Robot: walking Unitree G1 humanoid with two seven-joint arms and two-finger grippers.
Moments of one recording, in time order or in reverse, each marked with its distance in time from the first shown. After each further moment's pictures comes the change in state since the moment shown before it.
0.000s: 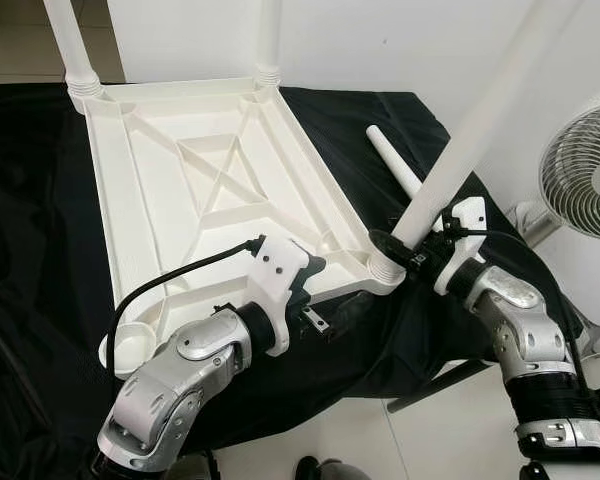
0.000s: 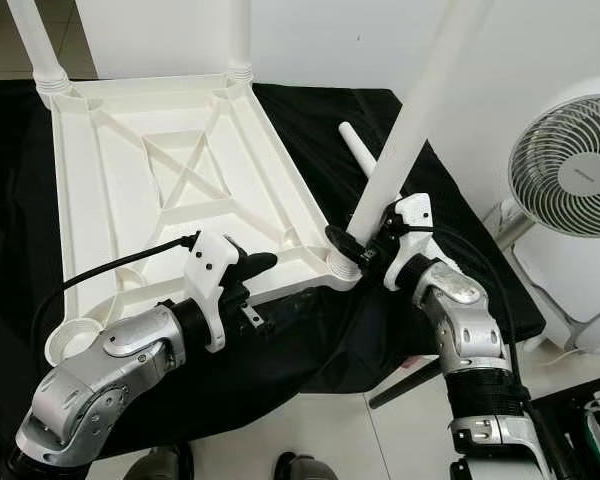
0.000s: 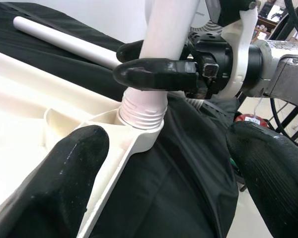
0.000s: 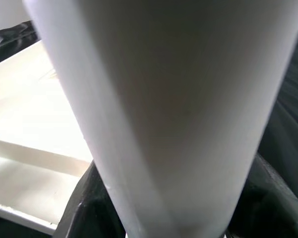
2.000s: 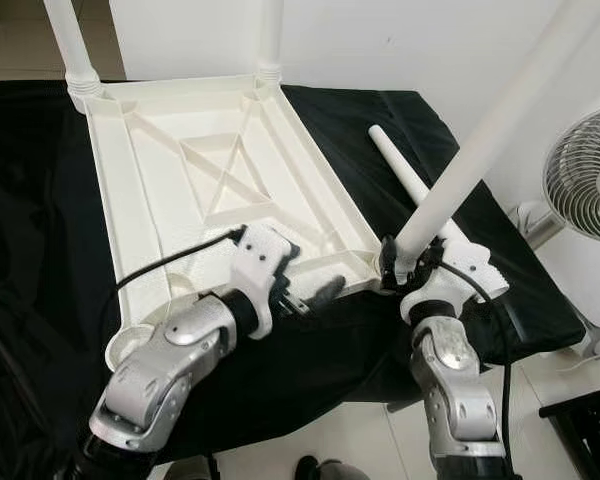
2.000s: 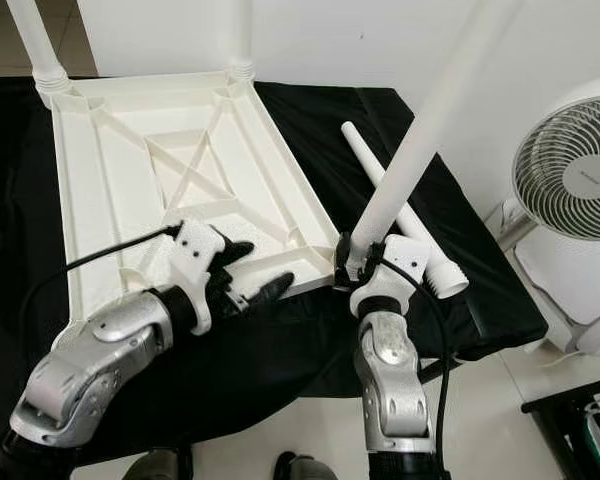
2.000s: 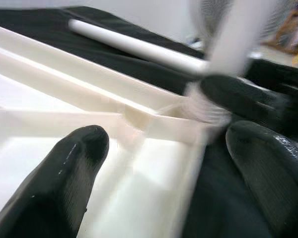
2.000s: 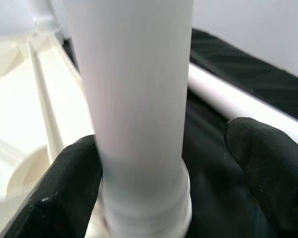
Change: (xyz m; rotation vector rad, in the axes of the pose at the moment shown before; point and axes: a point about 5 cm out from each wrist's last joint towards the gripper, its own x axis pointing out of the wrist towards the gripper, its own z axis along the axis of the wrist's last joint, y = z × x) left arm -0.004 0.040 0.003 0.119 0.043 0.154; right arm -0.016 0.066 -0.014 0.112 -0.033 -0.856
